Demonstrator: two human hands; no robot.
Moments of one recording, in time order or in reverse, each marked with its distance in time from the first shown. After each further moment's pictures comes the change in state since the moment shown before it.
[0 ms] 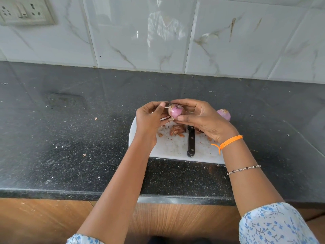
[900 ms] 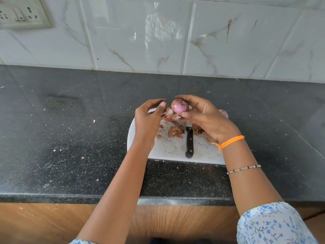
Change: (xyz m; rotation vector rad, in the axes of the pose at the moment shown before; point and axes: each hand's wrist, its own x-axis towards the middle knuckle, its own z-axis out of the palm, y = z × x) left_hand 0.002 -0.001 0.001 0.137 0.052 0.142; right_hand -0.001 -0.002 -0.008 0.070 0.056 -0.042
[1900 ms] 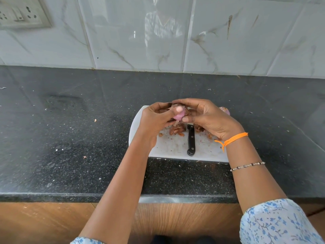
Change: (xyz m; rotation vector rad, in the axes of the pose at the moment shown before) left_hand -0.002 0.003 -0.003 -0.113 -0.291 -0.176; right_hand -0.003 -0.001 -0.001 -0.053 -0.122 -0.002
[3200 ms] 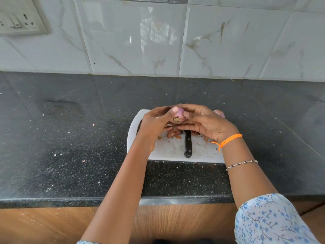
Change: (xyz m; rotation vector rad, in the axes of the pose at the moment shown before) left_hand 0.004 -0.007 0.003 0.104 0.027 -0.042; right_hand -0.003 0.000 -0.003 0.253 0.015 0.148
